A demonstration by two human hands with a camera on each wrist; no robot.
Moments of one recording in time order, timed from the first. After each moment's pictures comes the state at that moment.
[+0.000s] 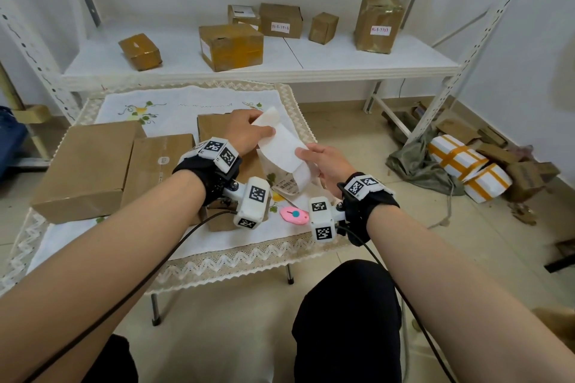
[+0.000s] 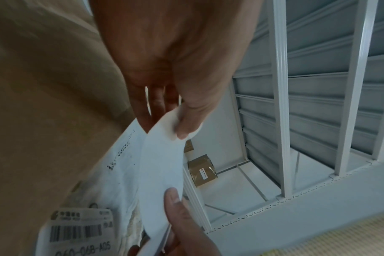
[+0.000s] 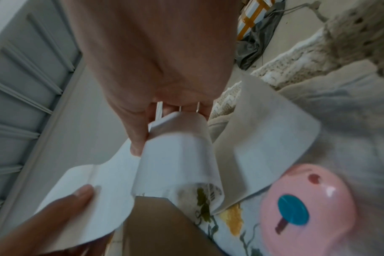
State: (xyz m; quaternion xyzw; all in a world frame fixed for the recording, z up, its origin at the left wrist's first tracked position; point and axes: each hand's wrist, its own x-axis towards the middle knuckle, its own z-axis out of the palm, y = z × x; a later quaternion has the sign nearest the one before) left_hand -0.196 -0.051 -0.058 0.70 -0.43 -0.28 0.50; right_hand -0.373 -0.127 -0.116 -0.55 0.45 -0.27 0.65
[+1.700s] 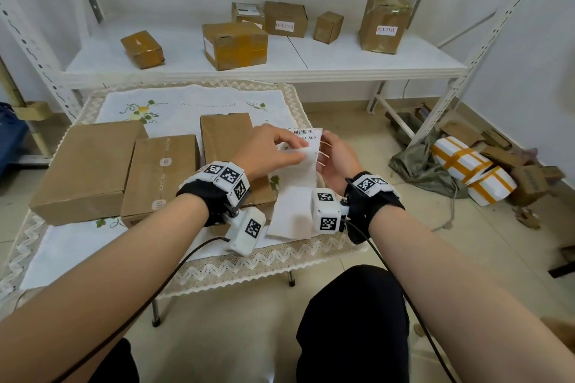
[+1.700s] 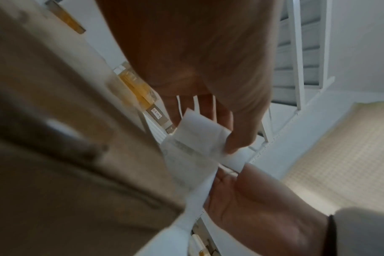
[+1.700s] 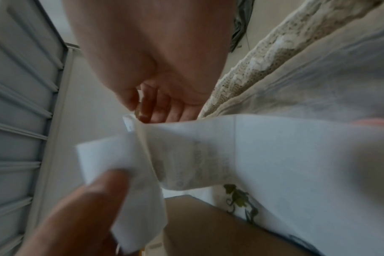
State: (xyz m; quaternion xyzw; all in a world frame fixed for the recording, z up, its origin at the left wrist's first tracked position) left_hand -0.212 -0.039 -0.073 0.60 -0.62 -0.27 0.43; right_hand -0.363 -0.132 -0.104 -0.39 0.42 -0.39 0.72
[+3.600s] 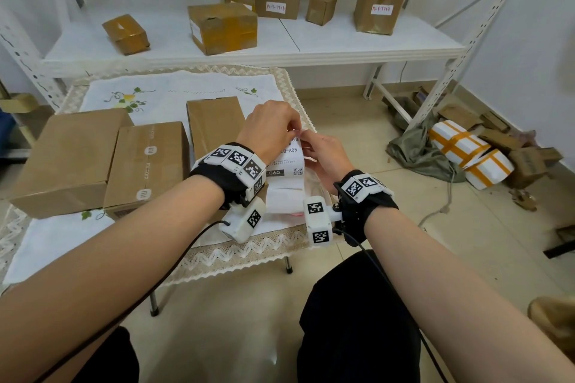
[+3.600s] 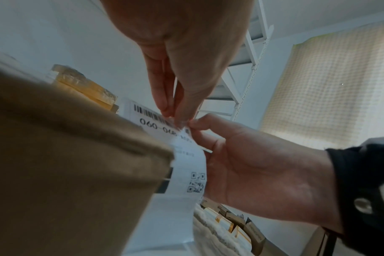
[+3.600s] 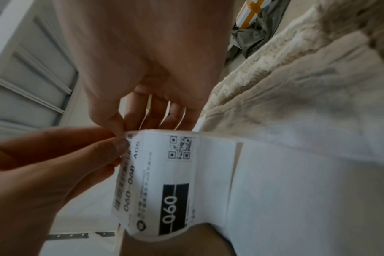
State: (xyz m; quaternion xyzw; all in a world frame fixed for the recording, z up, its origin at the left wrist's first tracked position) left_hand -0.235 -0.063 -0.066 0.70 -0.68 0.00 0.24; right_hand -0.368 -0.108 -0.111 -0.49 0.41 -0.35 0.68
